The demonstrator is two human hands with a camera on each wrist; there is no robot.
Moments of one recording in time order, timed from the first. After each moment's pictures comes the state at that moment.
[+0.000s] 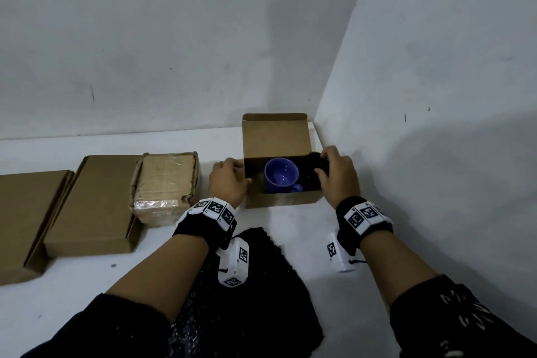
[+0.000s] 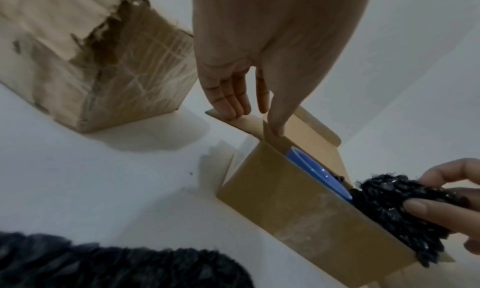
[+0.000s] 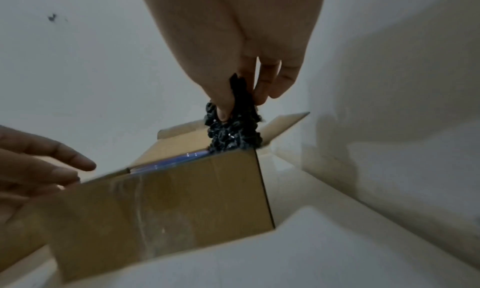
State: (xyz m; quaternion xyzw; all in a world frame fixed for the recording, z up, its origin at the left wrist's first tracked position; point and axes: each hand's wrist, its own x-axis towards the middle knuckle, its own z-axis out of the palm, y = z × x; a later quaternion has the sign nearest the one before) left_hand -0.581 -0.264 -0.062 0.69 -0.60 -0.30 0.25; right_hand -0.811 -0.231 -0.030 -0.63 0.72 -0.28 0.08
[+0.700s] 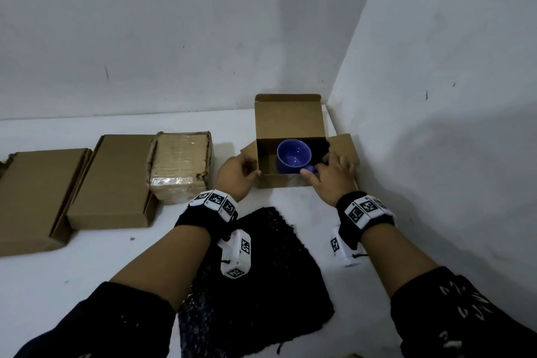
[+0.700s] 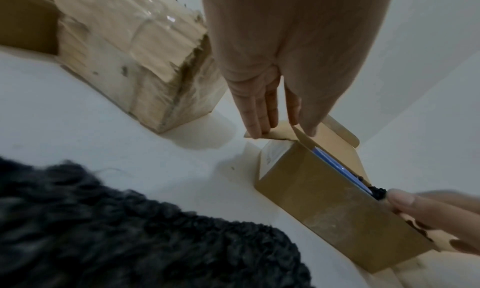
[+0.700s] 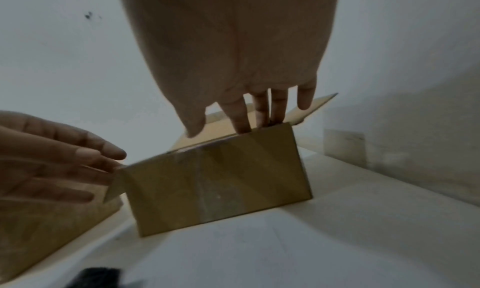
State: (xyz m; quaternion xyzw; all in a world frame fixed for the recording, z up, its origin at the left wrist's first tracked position) left_hand -0.564 -0.243 -0.076 0.63 -0.66 -0.33 0.26; right_hand -0.792 -0.216 -0.060 -0.68 0.73 0.00 0.09
